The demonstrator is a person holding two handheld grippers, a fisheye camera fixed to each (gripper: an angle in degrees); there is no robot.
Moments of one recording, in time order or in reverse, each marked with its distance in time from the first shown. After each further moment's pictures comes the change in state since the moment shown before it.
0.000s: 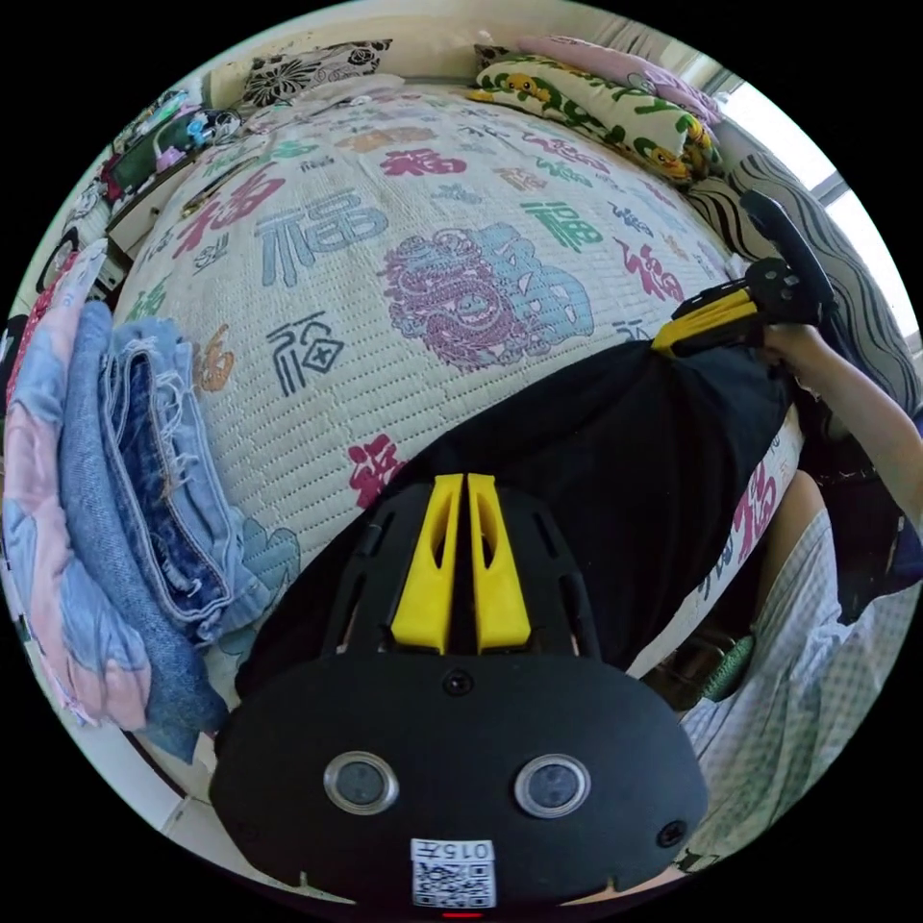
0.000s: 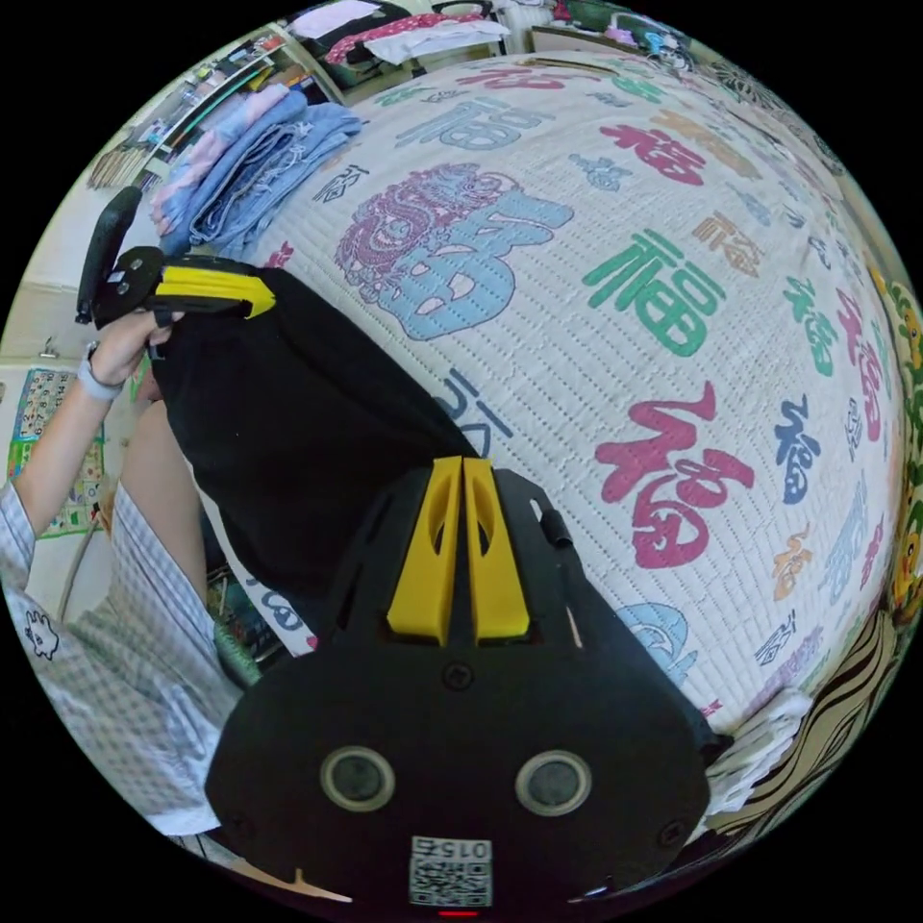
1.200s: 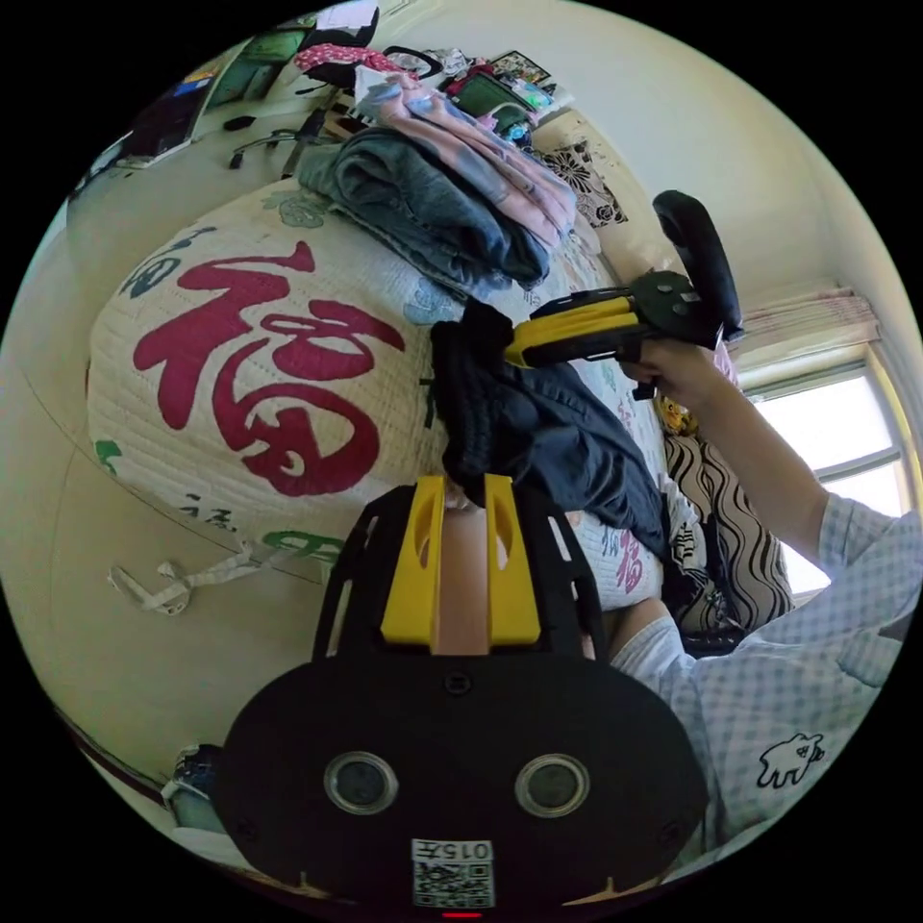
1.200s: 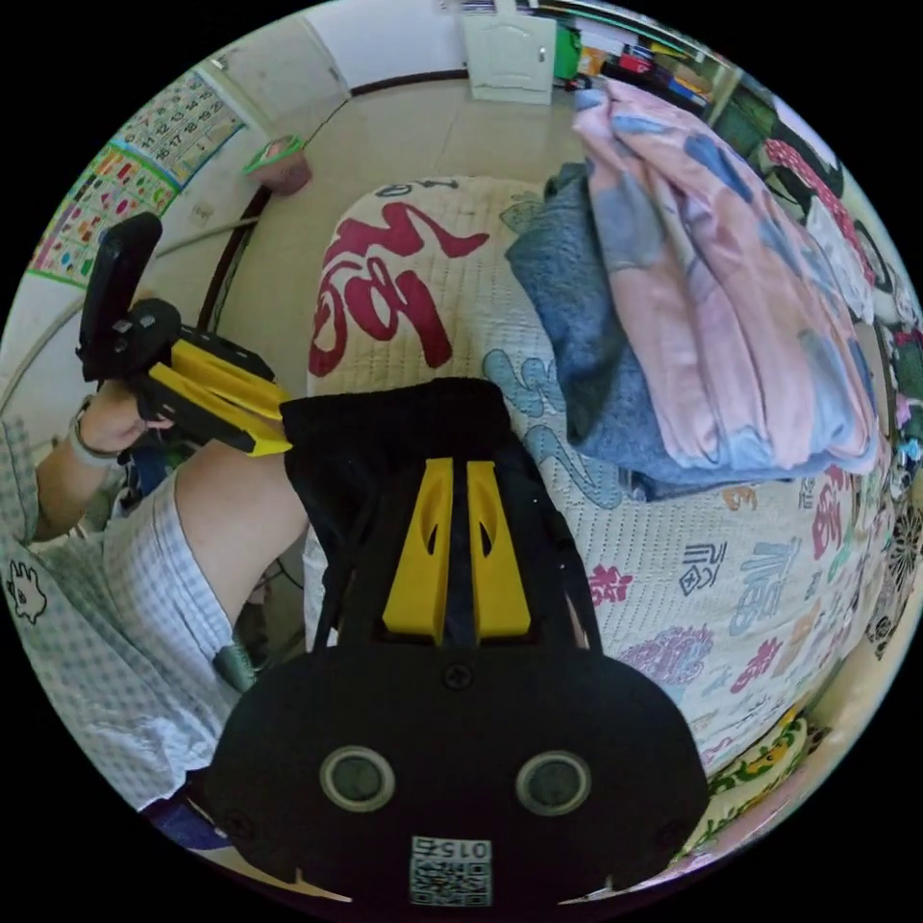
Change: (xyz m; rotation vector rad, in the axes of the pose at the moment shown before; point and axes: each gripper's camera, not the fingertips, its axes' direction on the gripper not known) left arm -0.224 0.460 -0.207 0.374 0.375 -0.723; right arm -0.525 -0.318 -0.121 -0.143 0.147 -0.809
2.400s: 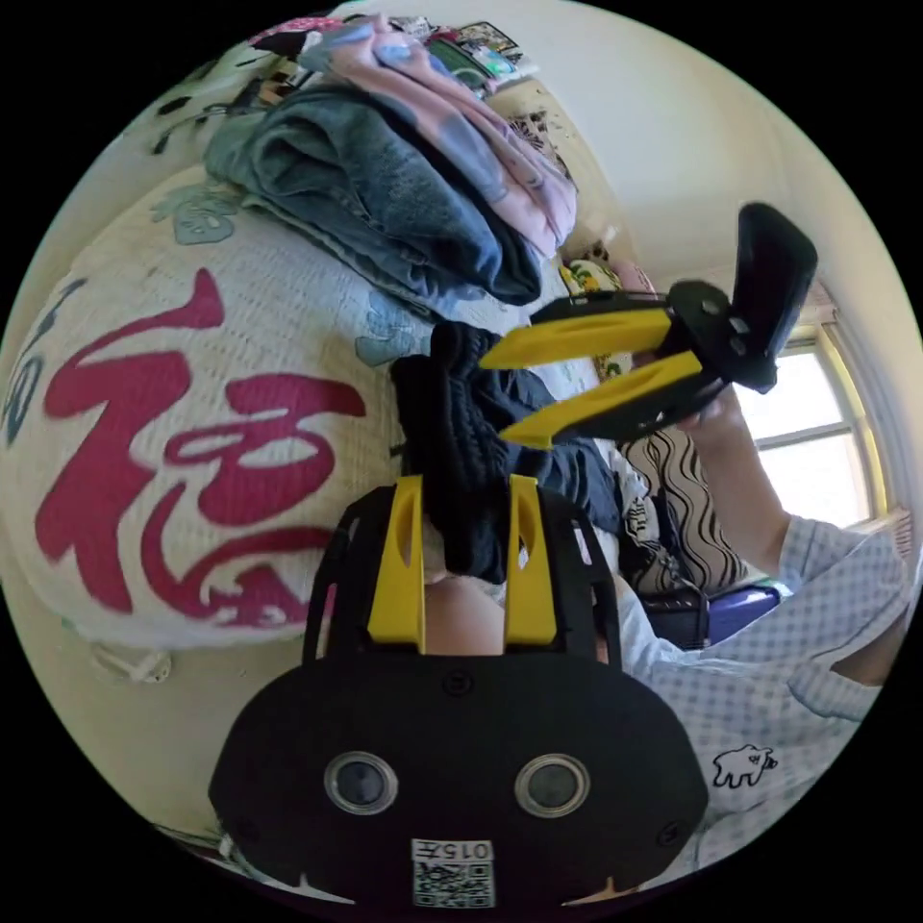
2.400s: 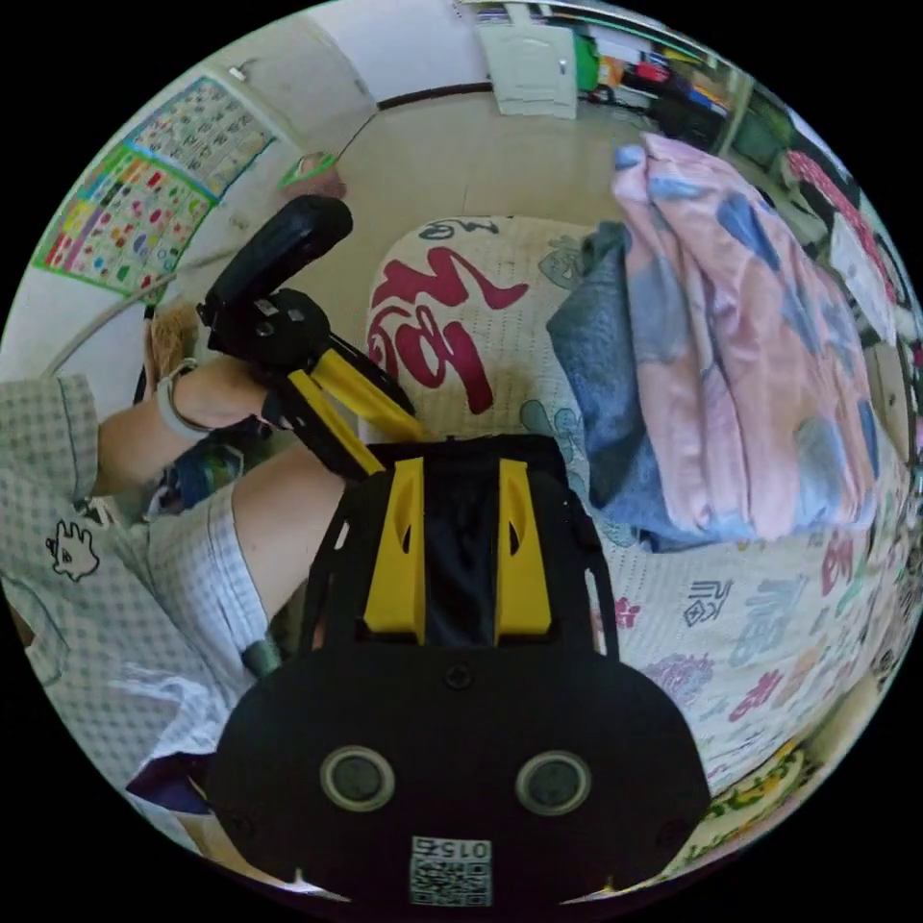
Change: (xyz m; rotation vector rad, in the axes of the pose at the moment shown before) left arm -0.040 -0.045 -0.059 -0.100 0.186 0.084; right arm -0.077 -0.231 -0.121 0.007 -0.084 -0.089
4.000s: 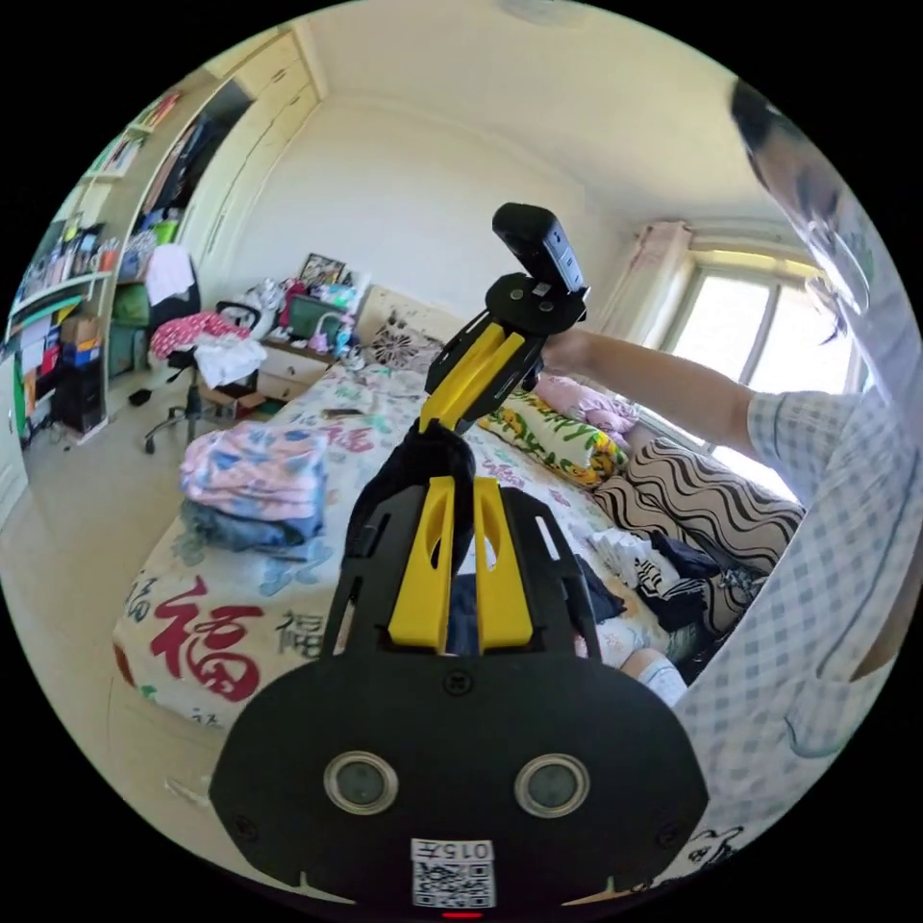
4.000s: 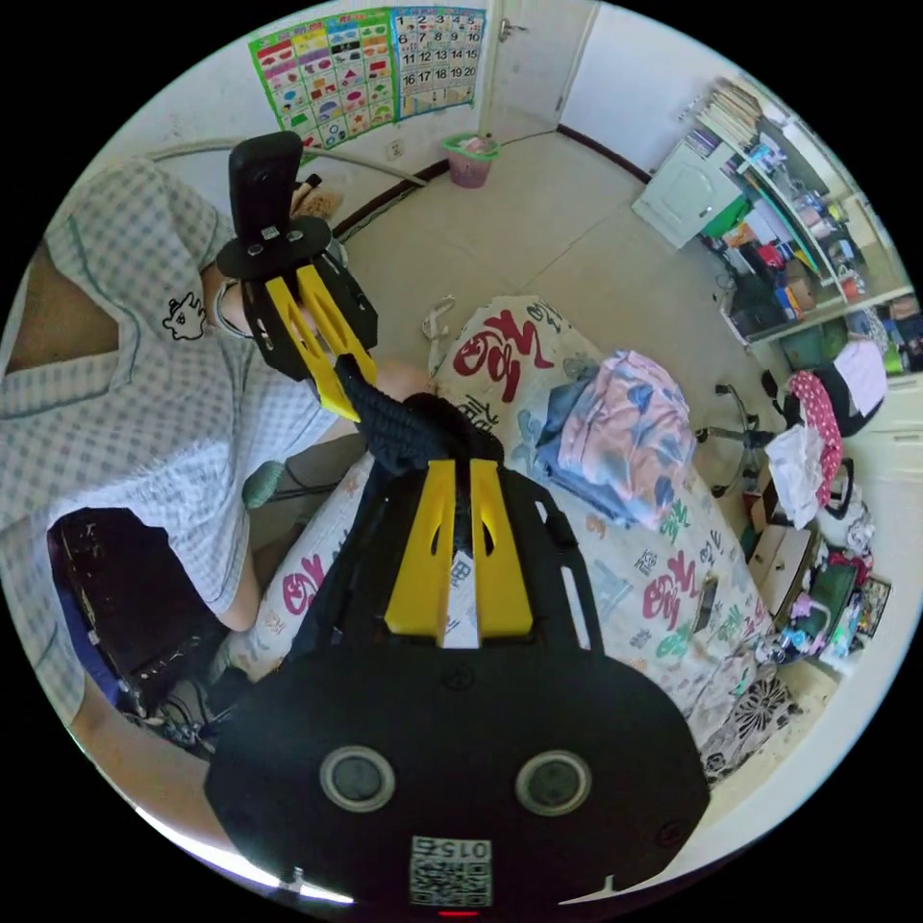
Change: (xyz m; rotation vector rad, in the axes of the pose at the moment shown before) left arm 0.423 0.091 0.198 0.250 -0.273 0.078; right arm -0.388 0.388 -0.097 0.587 1.170 -0.302
